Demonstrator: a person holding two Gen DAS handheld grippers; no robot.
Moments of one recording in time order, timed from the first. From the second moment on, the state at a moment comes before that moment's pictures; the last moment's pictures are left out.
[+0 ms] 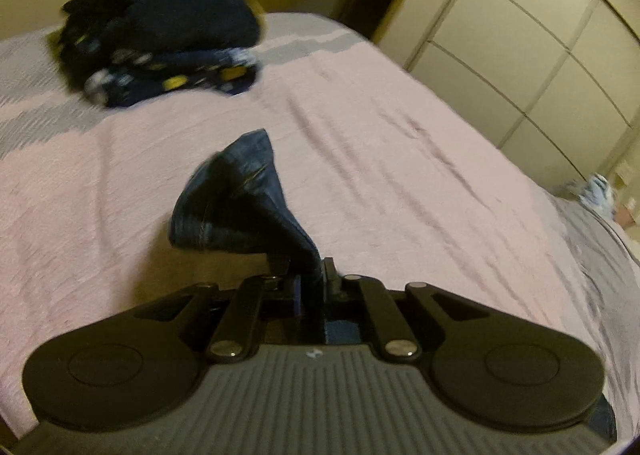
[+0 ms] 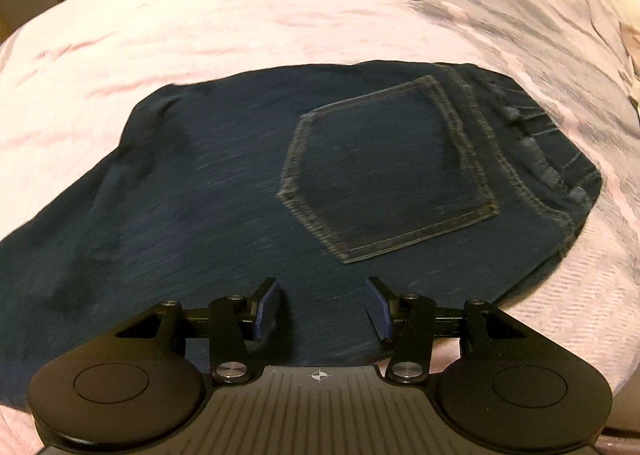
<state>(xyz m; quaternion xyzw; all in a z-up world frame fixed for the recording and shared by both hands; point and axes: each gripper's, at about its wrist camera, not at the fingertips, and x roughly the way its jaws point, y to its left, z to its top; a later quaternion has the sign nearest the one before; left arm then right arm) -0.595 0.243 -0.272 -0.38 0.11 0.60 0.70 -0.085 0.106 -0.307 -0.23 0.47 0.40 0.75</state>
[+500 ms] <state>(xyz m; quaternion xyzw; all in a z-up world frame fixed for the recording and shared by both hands) -0.421 0.188 -0.265 -0.35 0.19 0.37 0.84 -0.050 0.087 -0.302 -0.22 0.47 0.39 0.76</state>
